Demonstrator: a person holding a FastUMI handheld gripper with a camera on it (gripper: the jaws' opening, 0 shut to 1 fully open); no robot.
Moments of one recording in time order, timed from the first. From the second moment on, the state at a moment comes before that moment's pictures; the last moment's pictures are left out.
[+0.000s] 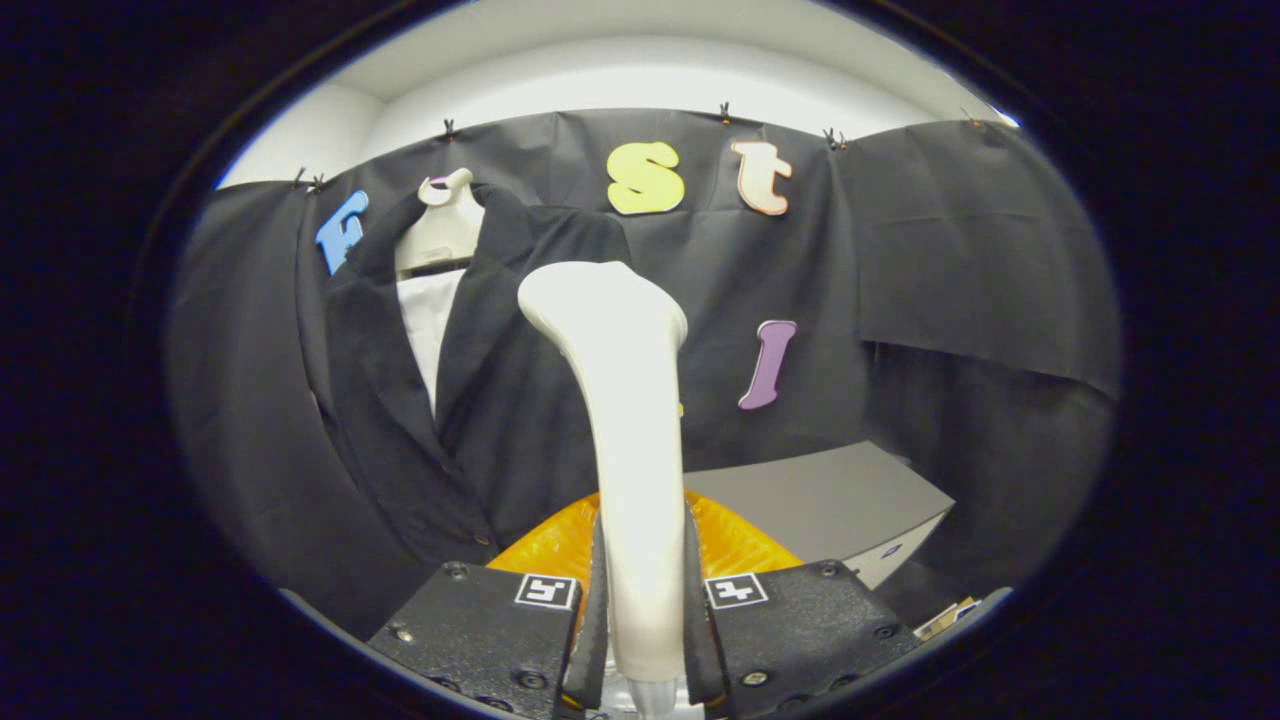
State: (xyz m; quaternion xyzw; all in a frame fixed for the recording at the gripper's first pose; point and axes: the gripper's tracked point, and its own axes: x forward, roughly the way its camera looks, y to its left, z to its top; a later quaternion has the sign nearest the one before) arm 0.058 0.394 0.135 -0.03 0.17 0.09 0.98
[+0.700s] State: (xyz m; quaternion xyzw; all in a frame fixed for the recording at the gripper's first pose) arm 0.117 0.474 0.194 -0.07 0.07 0.07 0.99
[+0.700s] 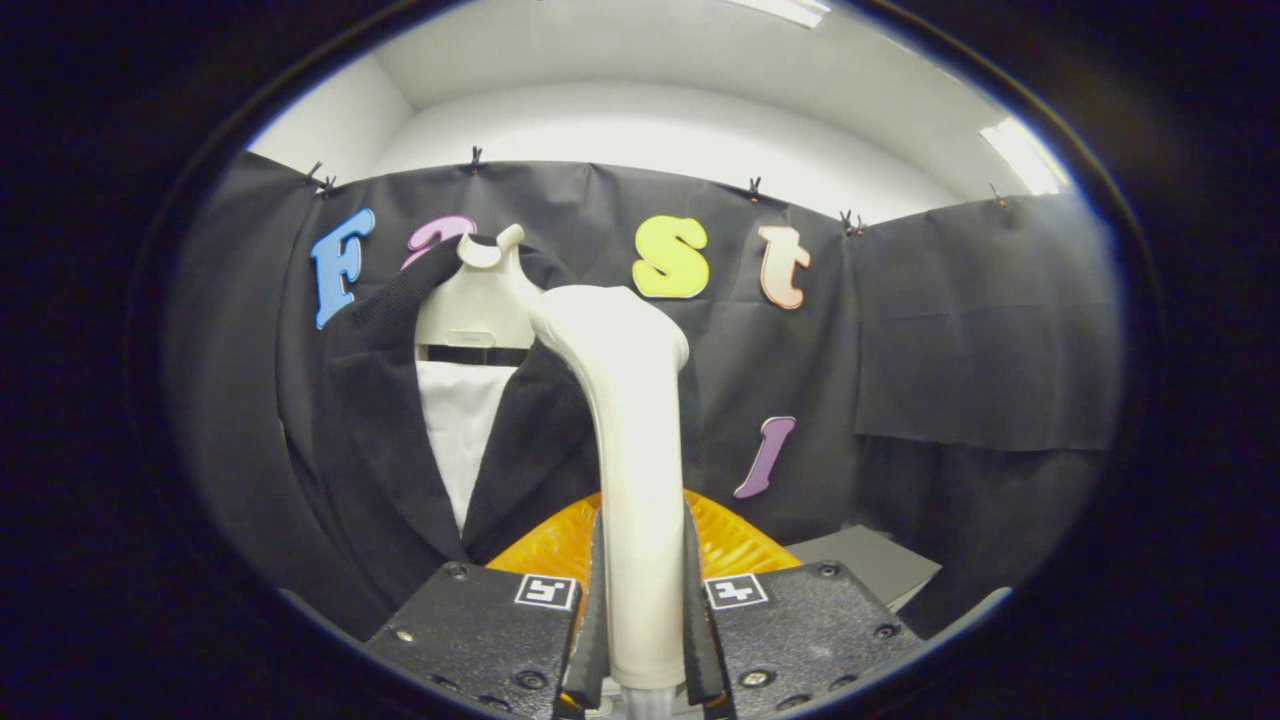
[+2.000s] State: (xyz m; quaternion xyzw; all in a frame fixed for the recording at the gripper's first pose) arm 0.110 0.470 0.114 -0.11 0.11 0.08 0.98
